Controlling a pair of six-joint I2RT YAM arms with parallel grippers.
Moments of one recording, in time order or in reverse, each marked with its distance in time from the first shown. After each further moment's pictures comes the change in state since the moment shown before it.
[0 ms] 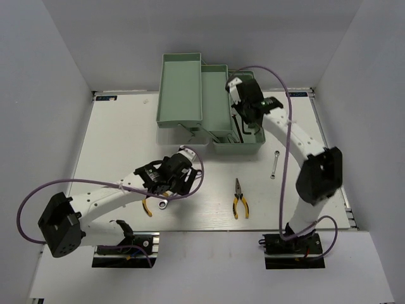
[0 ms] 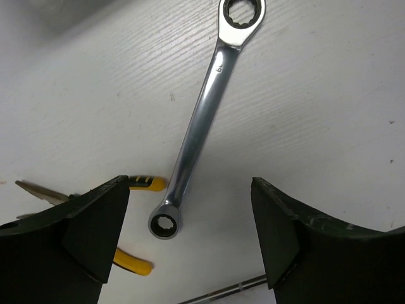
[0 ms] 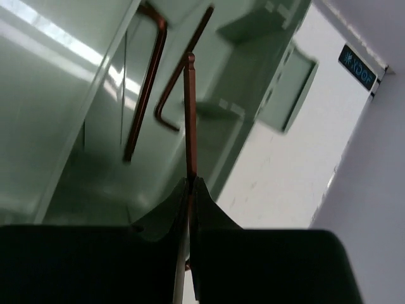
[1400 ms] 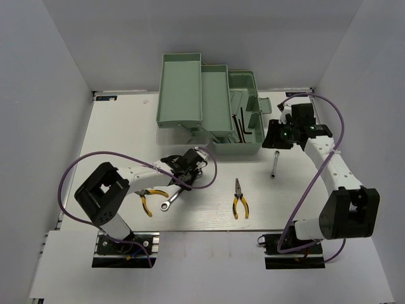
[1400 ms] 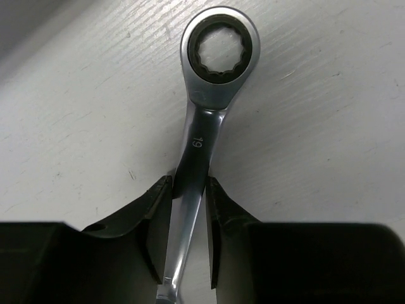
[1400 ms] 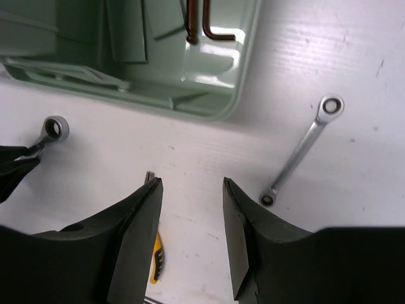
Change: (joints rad) left arm 0.071 0.401 0.048 0.234 0.133 0.113; right arm -0.393 -0.354 -0.443 0.000 -0.616 0.447
